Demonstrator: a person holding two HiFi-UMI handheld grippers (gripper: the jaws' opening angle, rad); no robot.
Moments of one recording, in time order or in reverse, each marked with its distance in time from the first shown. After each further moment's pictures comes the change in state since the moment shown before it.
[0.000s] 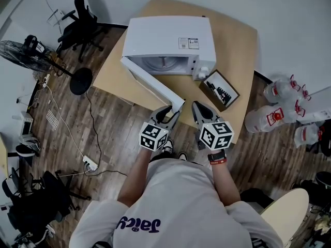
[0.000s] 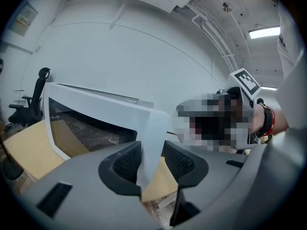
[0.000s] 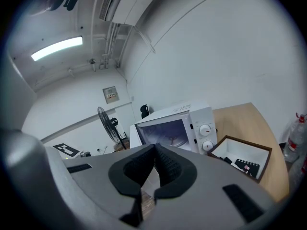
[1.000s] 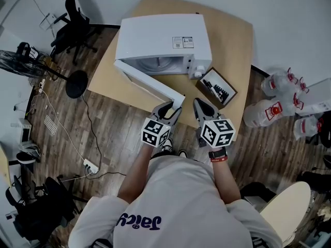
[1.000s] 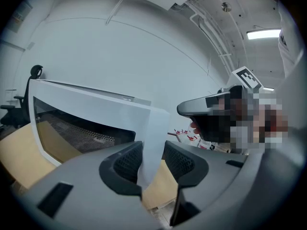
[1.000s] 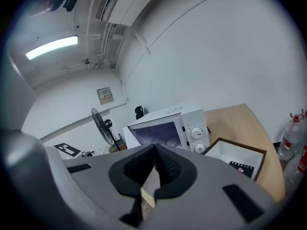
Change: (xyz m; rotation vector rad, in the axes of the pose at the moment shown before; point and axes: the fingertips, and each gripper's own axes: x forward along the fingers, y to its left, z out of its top) left arm 0.034 0.004 0.010 0.021 0.019 -0.060; right arm 0.007 -0.024 0.010 0.019 -0.018 -0.060
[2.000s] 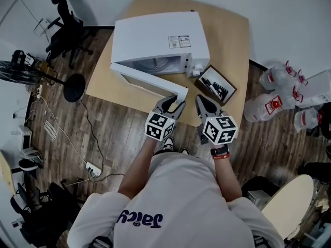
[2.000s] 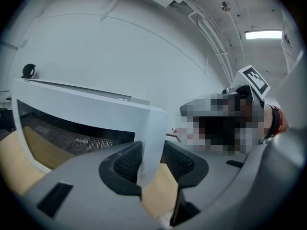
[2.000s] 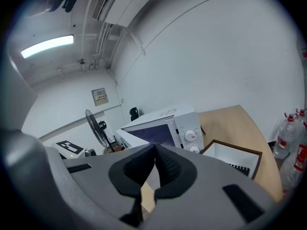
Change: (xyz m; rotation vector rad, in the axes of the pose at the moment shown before) left arm 0.033 0.008 0.014 0.023 0.019 -0.046; right arm 0.007 -0.018 0.008 0.018 -0.020 -0.058
